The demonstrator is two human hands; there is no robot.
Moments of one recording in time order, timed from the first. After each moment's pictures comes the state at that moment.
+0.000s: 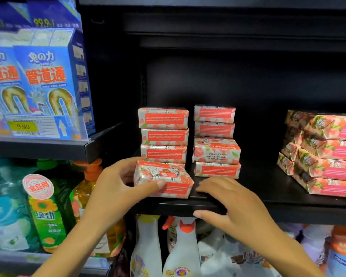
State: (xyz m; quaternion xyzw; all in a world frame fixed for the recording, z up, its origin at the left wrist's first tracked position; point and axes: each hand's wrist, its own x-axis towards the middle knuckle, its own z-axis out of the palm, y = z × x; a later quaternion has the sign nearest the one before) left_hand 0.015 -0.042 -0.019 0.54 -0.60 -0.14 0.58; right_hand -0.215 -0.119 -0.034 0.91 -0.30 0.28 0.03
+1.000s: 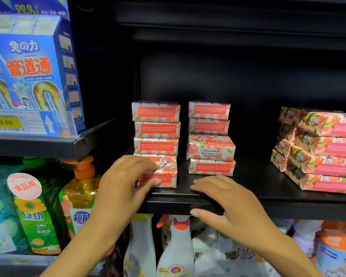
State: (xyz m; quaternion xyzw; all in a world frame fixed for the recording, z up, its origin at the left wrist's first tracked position) left_hand 0.005 -0.058 -0.030 0.57 -0.67 0.18 0.44; right_hand -0.220 -0.115 -0.034 0.91 -0.31 0.26 0.01
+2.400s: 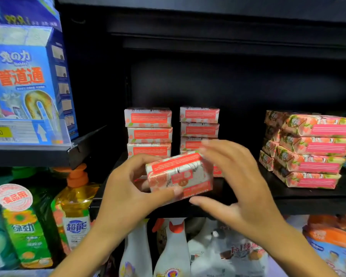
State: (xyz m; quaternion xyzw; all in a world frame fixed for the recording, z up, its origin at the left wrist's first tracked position) left_hand -0.025 -0.041 -0.009 0.44 -0.62 -0.16 0.63; right_hand -0.222 -0.096 0.001 0.86 -0.20 0.46 0.13
